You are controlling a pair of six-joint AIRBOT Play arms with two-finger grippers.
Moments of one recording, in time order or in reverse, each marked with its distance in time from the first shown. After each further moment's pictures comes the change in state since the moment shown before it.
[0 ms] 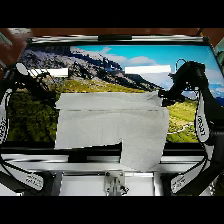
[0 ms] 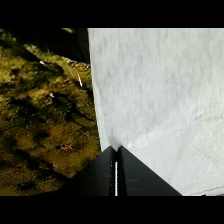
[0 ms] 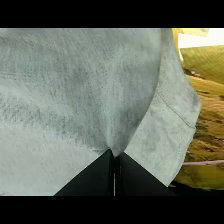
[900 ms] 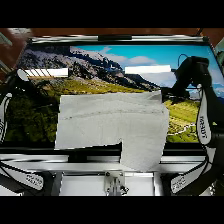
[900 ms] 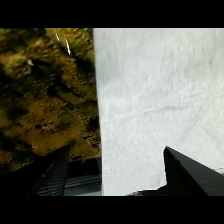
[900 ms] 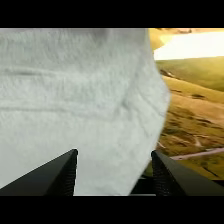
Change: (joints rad) left arm 0.034 0.040 -0.120 -0.012 -0.023 -0.044; right arm -0.002 0.050 0.060 -0.098 -0.039 -0.035
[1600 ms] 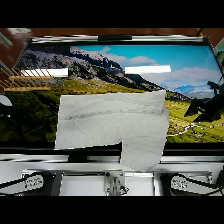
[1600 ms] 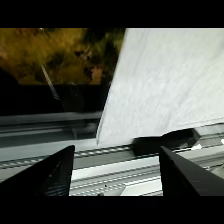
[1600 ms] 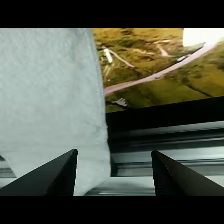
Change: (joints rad) left arm 0.187 0.392 -0.607 -0.085 0.096 0.076; right arm -0.361 0.385 -0.443 0.179 -0.011 -0.114
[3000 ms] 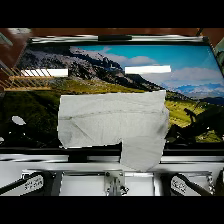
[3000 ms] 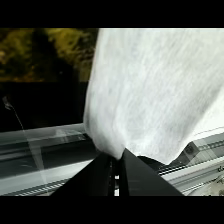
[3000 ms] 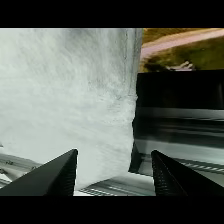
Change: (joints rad) left arm -0.033 0.074 -0.336 -0.128 0.272 0.048; right arm 0.032 0.182 -0.600 0.106 0.233 -0.156
